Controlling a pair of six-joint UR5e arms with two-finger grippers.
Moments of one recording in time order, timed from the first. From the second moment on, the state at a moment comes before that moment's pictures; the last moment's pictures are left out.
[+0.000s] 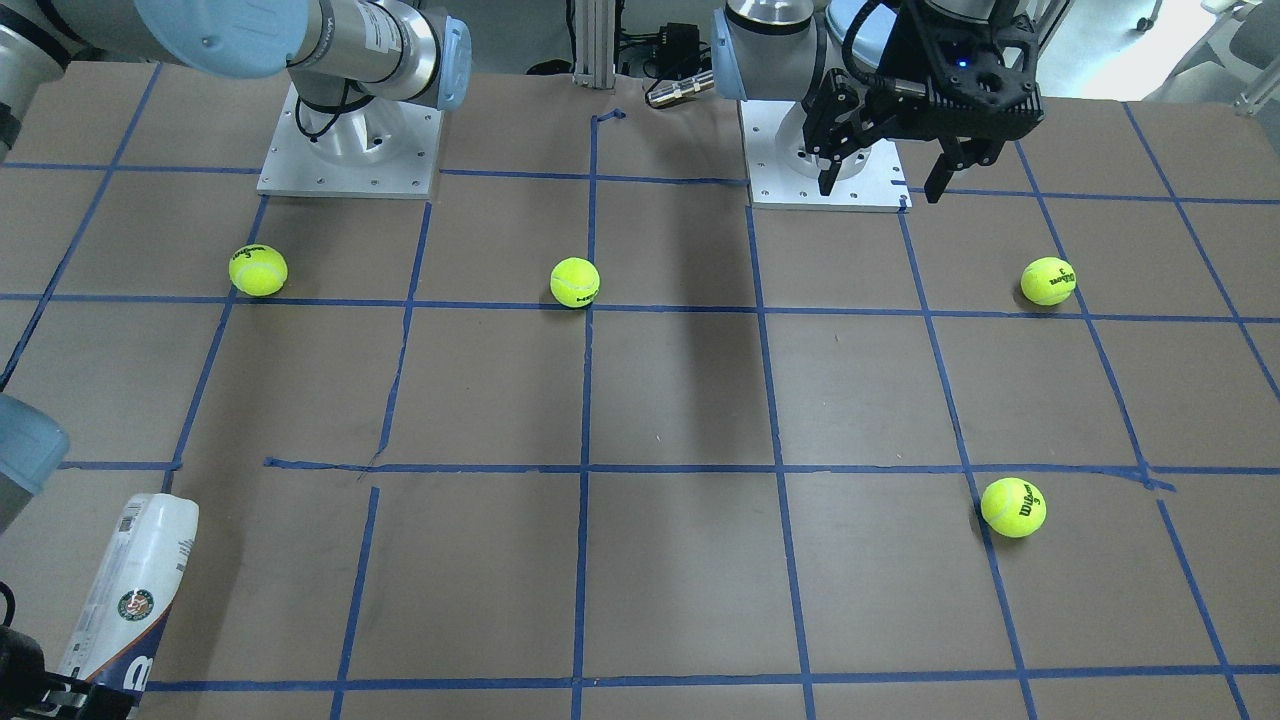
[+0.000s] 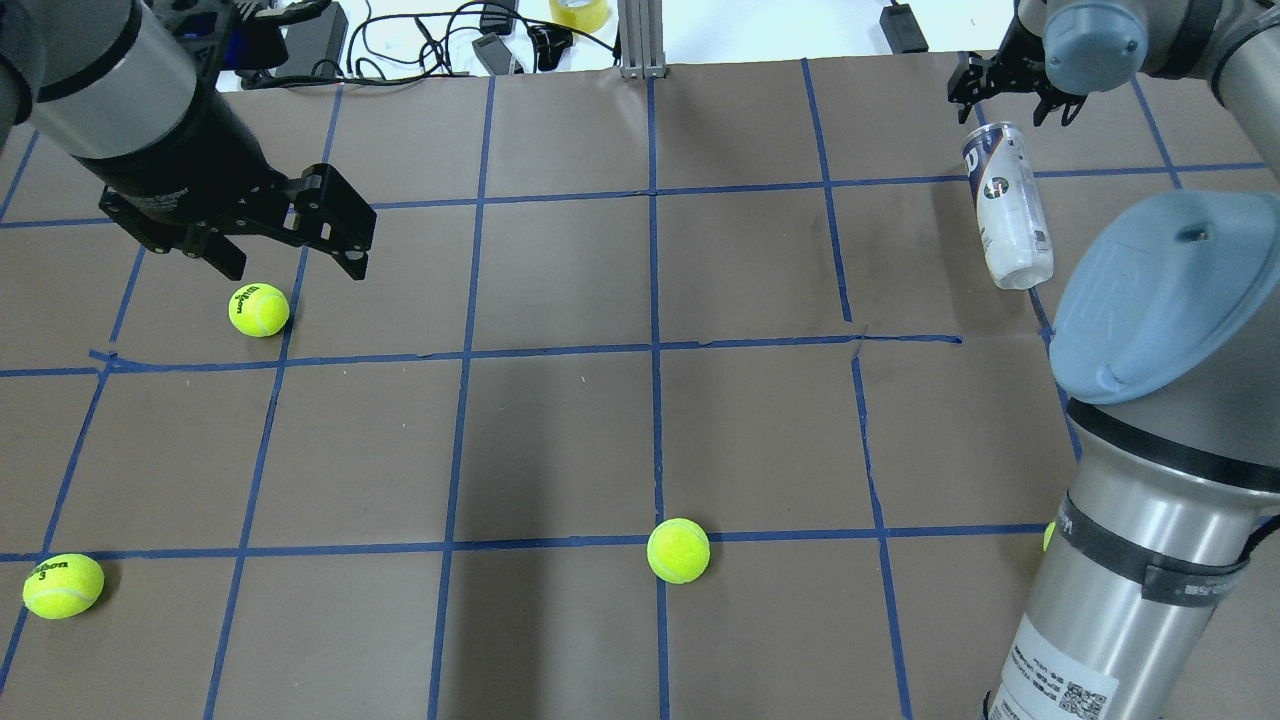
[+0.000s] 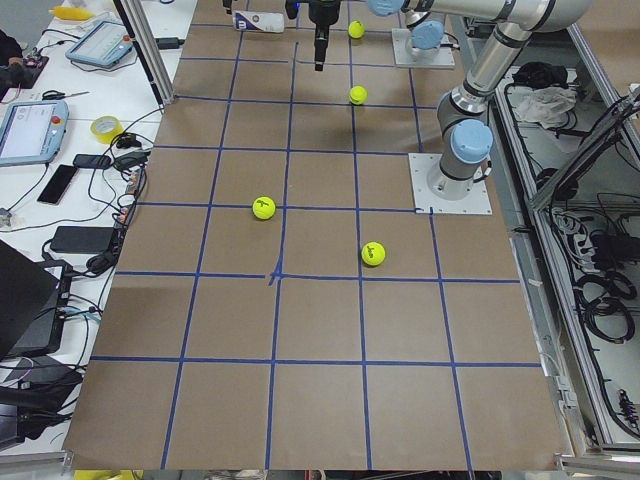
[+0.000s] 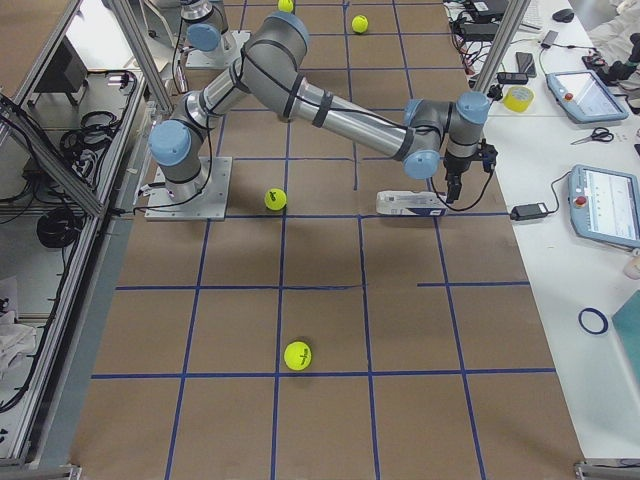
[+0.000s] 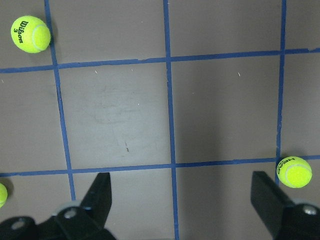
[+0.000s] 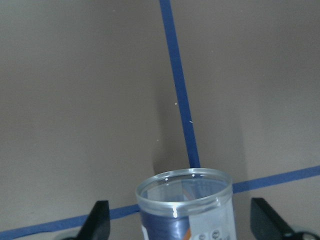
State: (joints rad) left arm -1.56 -1.43 -1.61 -1.61 1.57 0.05; right arm 1.32 -0.75 1.06 -2.01 -1.62 -0.08
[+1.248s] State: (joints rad) left arm -1.56 -1.43 -1.61 -1.61 1.57 0.05; right arm 1.30 -0.71 1.12 -1.99 -1.62 -0.12
